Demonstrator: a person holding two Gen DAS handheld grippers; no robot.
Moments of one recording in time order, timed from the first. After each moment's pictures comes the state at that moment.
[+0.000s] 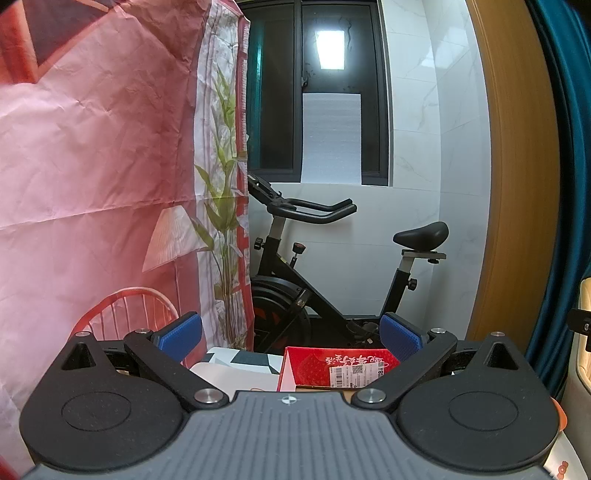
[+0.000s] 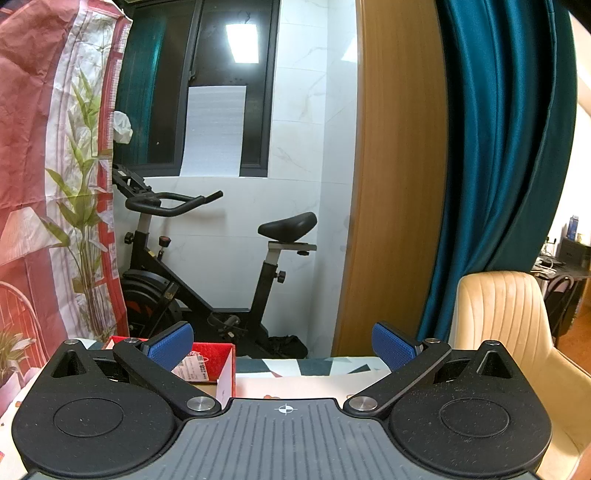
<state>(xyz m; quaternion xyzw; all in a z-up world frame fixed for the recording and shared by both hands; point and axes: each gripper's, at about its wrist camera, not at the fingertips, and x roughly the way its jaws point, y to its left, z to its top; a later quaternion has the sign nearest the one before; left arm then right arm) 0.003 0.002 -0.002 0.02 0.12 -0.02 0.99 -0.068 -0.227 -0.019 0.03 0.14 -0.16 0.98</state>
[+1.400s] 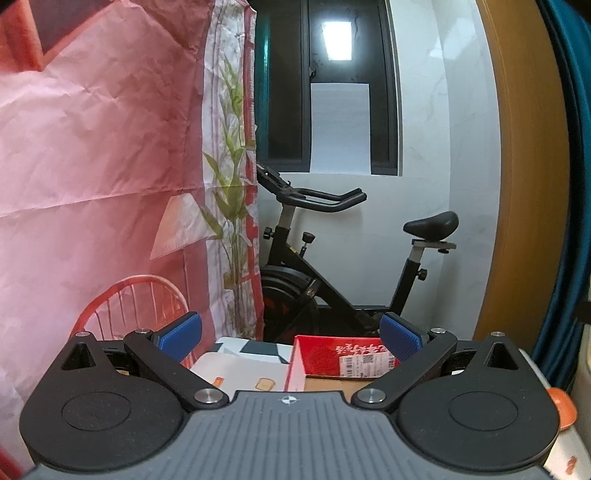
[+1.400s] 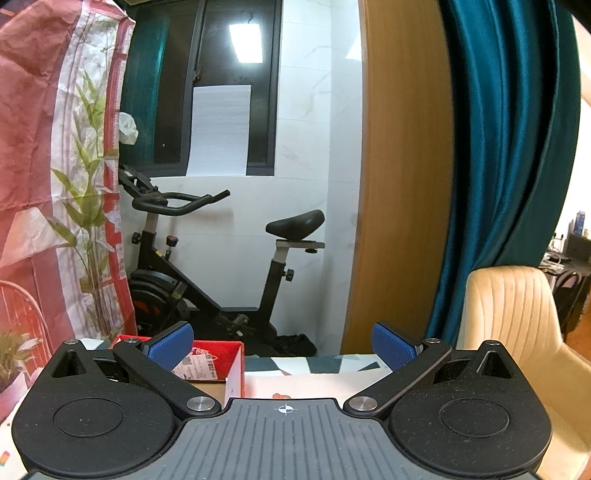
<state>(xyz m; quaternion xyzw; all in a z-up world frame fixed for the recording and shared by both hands) 0.008 -0.001 -0.013 0.03 0.14 0.00 0.99 -0.063 -0.224 -0.029 0.04 0.13 -0.14 0.98</state>
